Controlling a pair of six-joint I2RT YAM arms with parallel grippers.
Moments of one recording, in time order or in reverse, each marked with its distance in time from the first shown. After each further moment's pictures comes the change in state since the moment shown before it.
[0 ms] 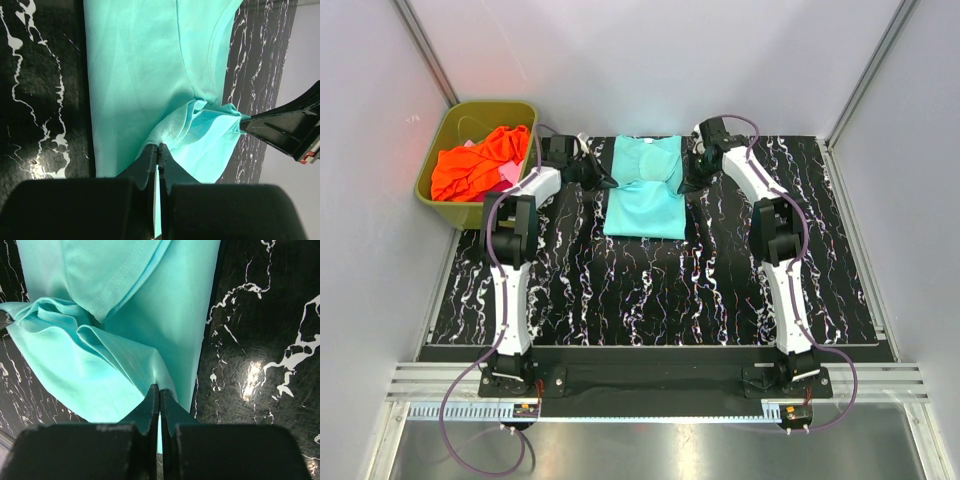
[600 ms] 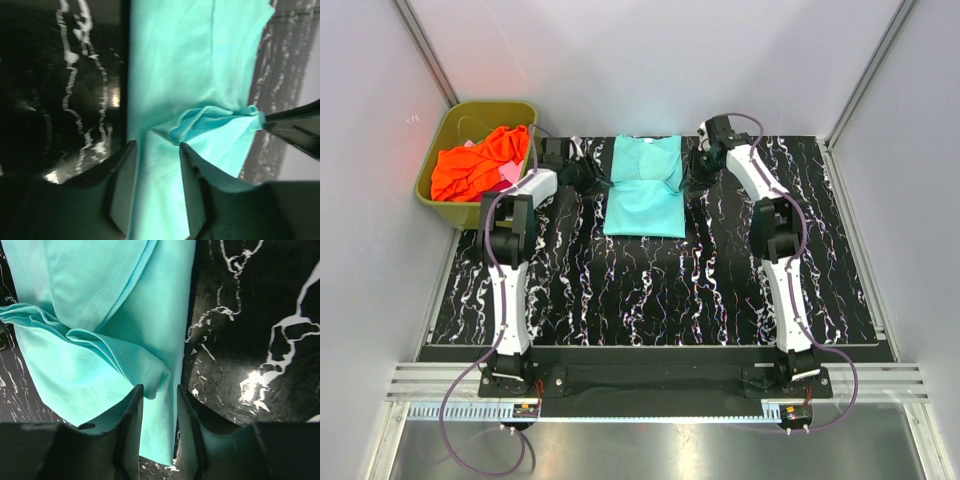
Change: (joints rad) left arm 0.021 0.025 0.000 0.008 -0.062 0.034; right arm -0.026 0.080 0.120 -0.033 0.000 -0.008
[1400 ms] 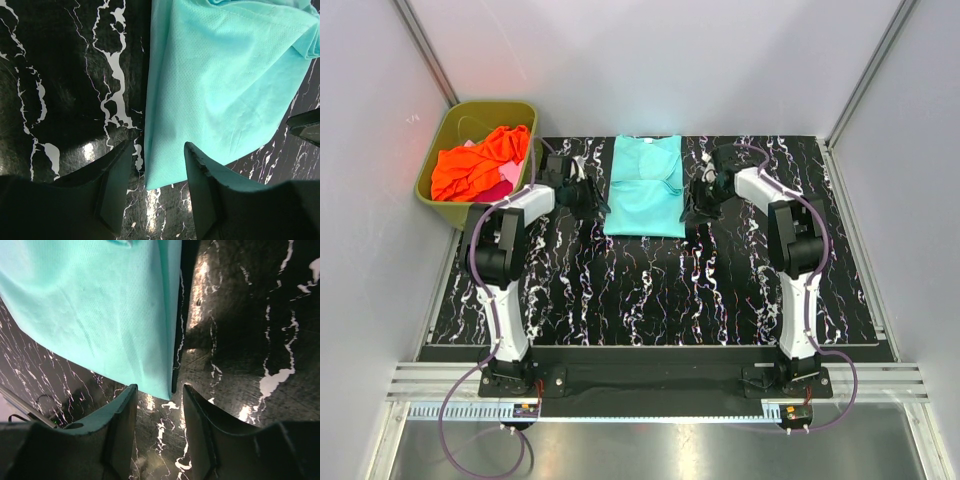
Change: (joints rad) left arm -0.048 -0.301 -0.397 -0.042 -0.130 0.127; right arm 0.001 -0.352 -0.681 0.212 -0.117 -0.008
